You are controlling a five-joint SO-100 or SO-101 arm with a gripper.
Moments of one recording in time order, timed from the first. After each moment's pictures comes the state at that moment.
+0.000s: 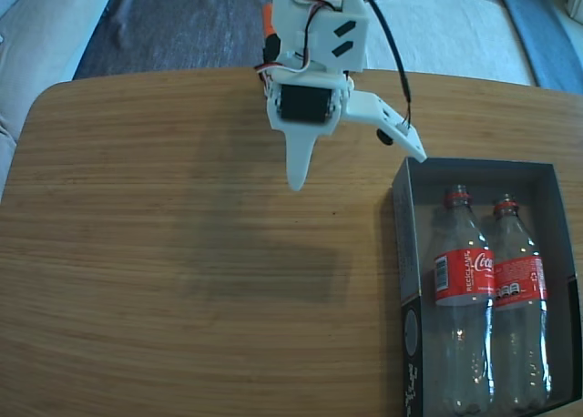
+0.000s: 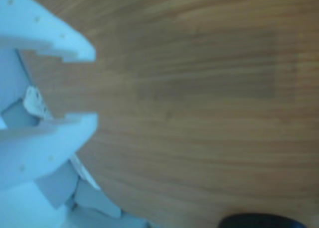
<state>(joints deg) 2.3 139.0 121.6 72.3 -2.0</state>
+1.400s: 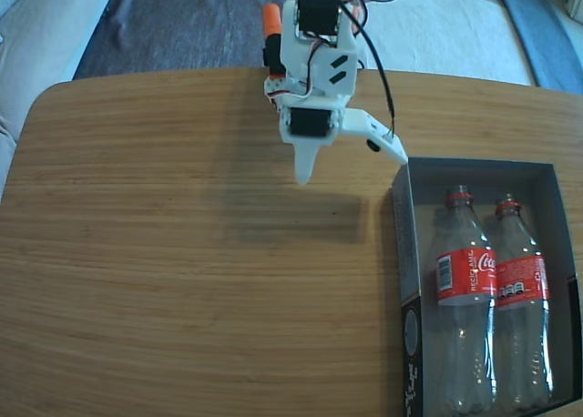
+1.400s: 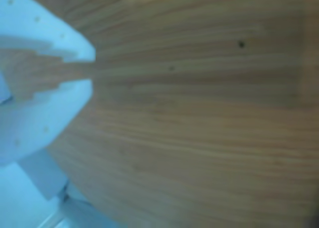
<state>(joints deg) 1.3 169.3 157.7 63.7 -6.3</state>
